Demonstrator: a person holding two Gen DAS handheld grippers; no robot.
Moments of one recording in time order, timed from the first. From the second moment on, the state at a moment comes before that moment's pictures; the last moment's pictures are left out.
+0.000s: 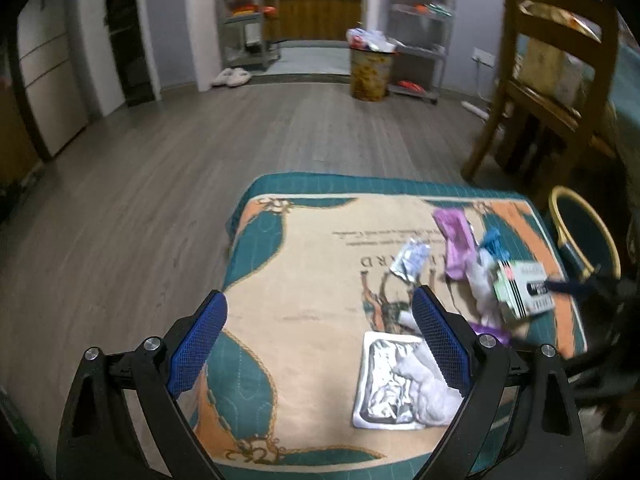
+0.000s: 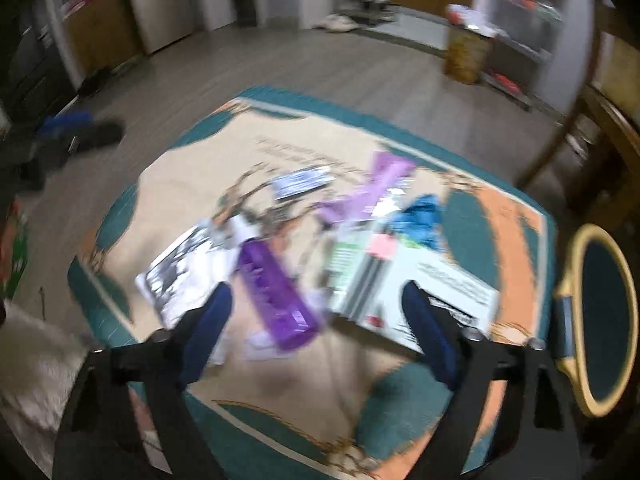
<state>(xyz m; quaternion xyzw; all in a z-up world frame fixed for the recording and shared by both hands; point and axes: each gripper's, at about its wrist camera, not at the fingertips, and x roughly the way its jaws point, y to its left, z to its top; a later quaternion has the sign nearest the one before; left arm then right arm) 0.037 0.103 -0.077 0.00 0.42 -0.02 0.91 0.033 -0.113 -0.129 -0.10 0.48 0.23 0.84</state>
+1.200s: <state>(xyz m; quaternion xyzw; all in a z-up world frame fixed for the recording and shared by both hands) 0.045 0.038 -0.127 0.06 0.49 -0.14 0.86 0.062 -0.155 -0.089 0.01 0.47 0.23 0.85</state>
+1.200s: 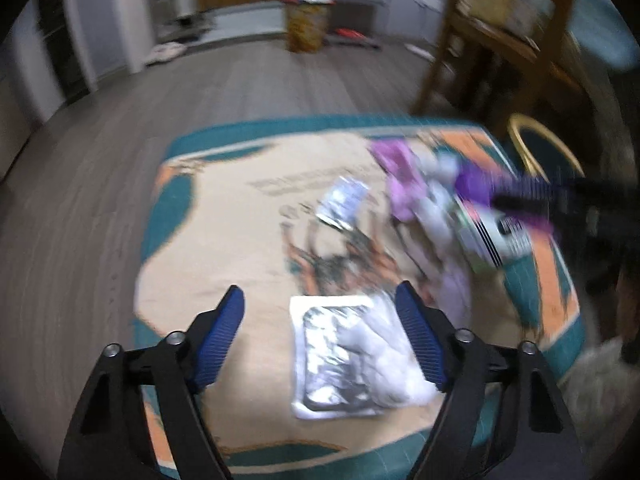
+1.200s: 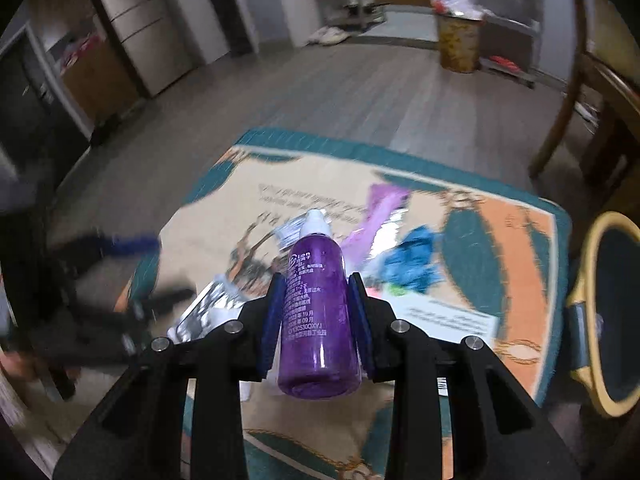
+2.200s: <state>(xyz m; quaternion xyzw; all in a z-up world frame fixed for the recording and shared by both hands) 0.057 -0.022 -0.050 0.04 0.40 -0.19 0.90 0.075 -0.266 -0.044 0.14 0.43 0.13 0.89</state>
